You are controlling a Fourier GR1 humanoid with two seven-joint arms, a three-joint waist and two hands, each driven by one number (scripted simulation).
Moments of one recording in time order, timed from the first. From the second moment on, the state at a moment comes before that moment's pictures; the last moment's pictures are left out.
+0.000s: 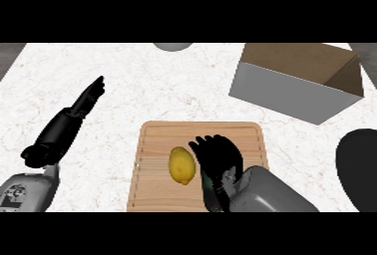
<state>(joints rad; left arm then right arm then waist) -0.20 0.35 -0.08 -1.54 -0.03 -0.13 -0.09 -0.53 -0.16 0.73 -1.49 0.52 0.70 0.81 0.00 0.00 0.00</state>
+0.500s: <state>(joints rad) -0.20 0.33 -0.03 -1.56 -0.05 -0.18 -0.06 -0.47 -0.14 0.72 -1.45 0.66 0.68 0.65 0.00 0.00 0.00</state>
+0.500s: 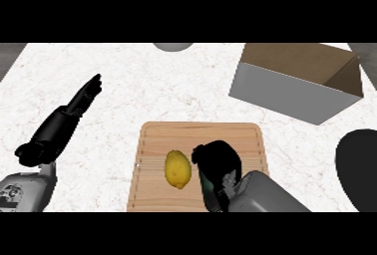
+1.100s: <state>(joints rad) -0.22 0.29 -0.03 -1.57 -0.09 -0.19 -0.04 -0.47 -0.13 0.75 -1.43 0.87 0.50 0.40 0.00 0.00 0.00</state>
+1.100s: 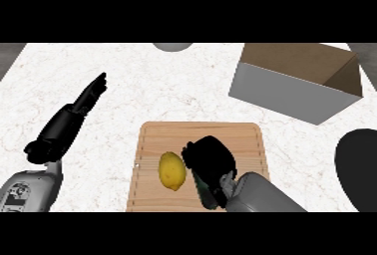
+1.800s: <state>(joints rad) -0.23 0.28 0.00 -1.53 -0.10 -0.20 -0.07 -0.60 -0.10 0.70 -1.61 0.94 0.27 0.09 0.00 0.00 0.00</state>
